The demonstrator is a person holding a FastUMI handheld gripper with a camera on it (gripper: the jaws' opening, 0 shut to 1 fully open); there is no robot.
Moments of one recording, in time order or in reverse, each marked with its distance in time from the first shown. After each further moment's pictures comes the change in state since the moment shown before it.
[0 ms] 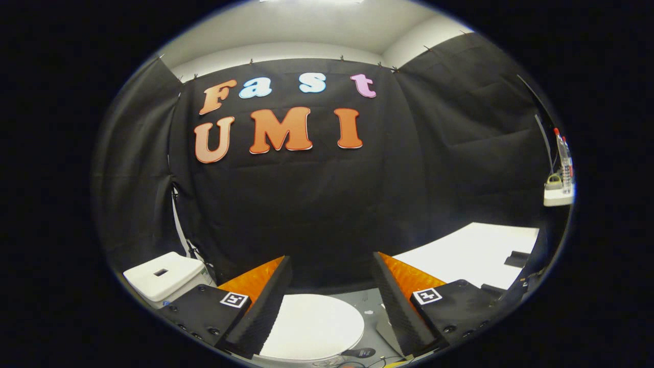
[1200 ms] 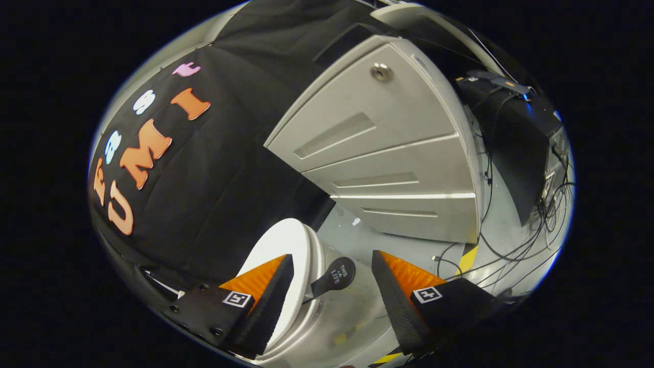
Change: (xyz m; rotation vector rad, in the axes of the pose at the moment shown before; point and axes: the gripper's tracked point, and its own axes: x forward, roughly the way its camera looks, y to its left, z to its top) arm -0.049 -0.107 -0.323 0.844 0.439 -0.376
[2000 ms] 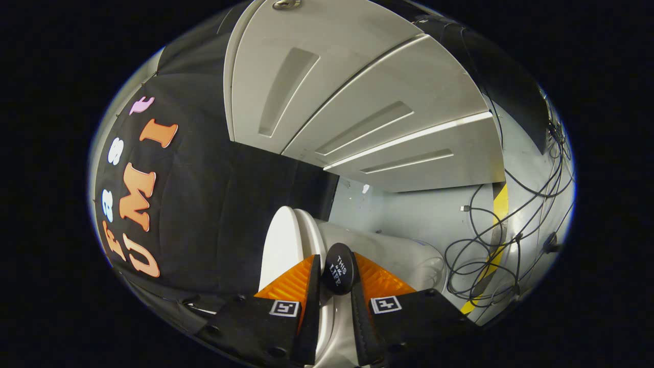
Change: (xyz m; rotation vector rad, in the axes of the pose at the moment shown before) arm 0.041 0.009 -0.023 0.267 0.144 0.067
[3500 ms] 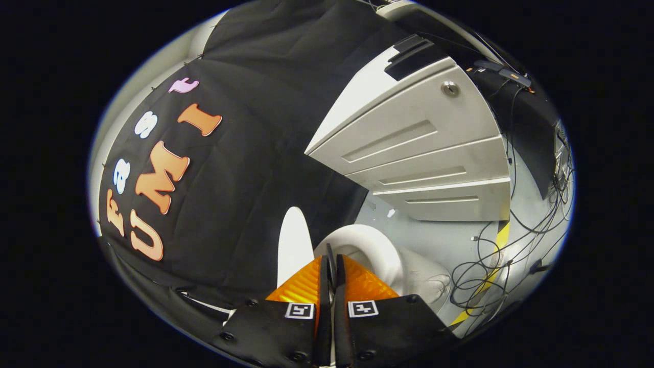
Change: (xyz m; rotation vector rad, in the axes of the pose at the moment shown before) arm -0.053 0.142 0.019 -0.180 -0.230 0.079
